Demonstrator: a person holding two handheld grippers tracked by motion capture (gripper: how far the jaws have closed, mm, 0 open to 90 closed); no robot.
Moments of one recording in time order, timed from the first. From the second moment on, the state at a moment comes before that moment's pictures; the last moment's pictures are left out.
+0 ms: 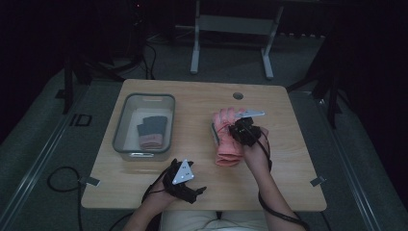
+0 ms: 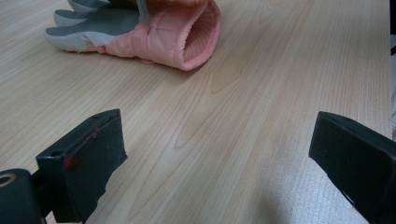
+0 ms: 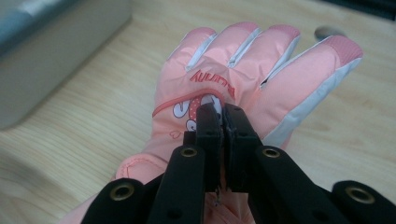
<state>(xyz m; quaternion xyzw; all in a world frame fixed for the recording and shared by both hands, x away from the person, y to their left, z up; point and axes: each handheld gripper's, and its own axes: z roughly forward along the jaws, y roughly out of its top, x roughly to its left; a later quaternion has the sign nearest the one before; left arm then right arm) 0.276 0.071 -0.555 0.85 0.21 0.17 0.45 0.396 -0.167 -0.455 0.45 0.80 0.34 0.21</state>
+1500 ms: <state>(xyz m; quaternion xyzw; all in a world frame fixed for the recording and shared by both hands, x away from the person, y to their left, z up) 0.358 0.032 -0.466 0.82 0.28 0.21 0.45 0.401 -0.189 -0.445 0.43 0.79 0.38 0.19</state>
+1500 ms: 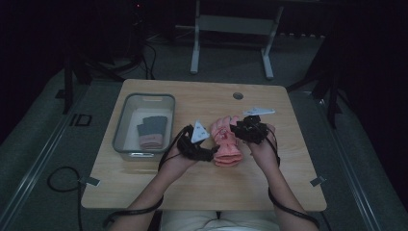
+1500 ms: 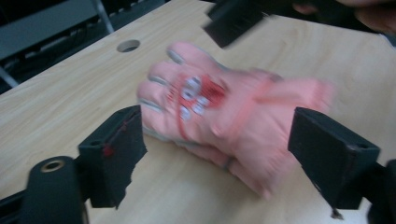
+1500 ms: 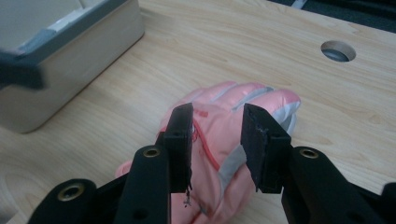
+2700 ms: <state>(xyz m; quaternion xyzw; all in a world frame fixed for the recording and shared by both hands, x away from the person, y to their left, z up) 0.448 0.006 -0.542 0.80 0.42 -0.06 0.43 0.429 -0.215 -0.527 0.49 0.79 0.37 0.04</state>
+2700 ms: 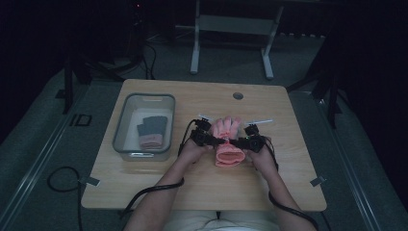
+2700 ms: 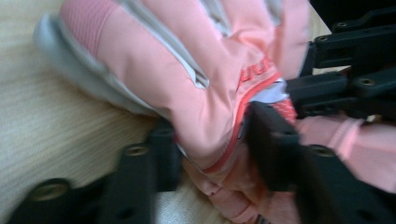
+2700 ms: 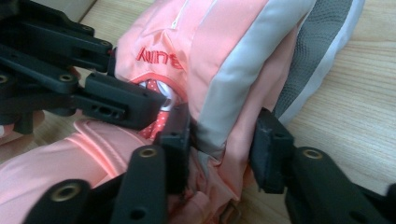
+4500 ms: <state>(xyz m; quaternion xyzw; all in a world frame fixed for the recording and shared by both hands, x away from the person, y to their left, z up) 0.417 0.118 -0.402 0.77 0.44 0.07 0.46 0.440 -0.114 -0.407 0.39 0.79 0.46 0.04</state>
